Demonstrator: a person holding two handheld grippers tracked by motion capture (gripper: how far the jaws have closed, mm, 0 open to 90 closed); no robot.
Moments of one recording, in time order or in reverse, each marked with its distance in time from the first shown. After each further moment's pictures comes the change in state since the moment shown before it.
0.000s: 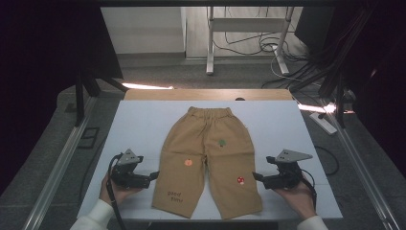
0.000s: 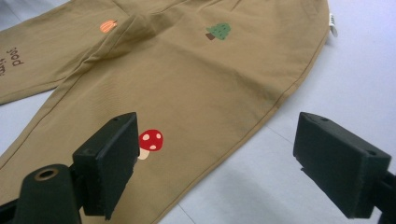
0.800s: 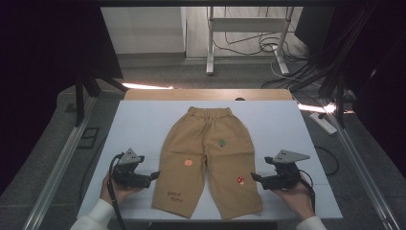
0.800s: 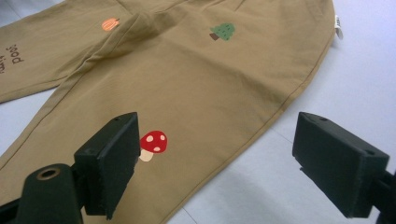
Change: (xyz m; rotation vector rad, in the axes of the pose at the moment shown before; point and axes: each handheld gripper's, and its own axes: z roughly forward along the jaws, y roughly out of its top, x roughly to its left) left arm 0.000 0.001 0.002 0.003 -0.008 0.009; right arm 0.005 0.002 0.003 0.005 -0.005 -0.017
